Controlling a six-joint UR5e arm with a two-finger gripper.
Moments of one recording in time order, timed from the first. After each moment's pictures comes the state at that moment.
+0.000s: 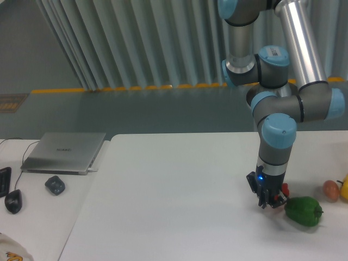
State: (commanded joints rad) arm 2.31 -1.98 -1.62 -1.07 1.43 0.88
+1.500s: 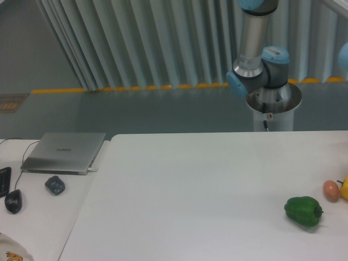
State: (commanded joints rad) arm 2.89 -1.84 -1.58 -1.19 1.41 1.92
